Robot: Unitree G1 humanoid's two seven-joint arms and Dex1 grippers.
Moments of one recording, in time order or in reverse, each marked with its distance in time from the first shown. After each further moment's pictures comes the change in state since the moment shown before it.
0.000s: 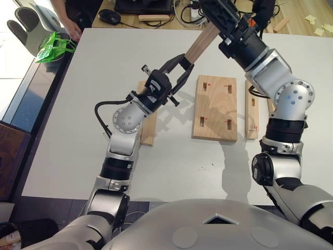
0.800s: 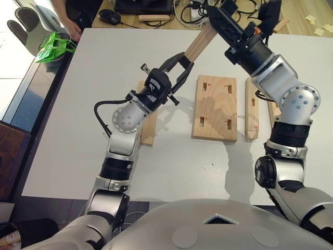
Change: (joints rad) left arm -0.002 -0.001 0.001 -0.020 0.000 0.015 0.013; right arm 0.046 -0.035 -0.033 -0.038 -0.013 0.053 0.019
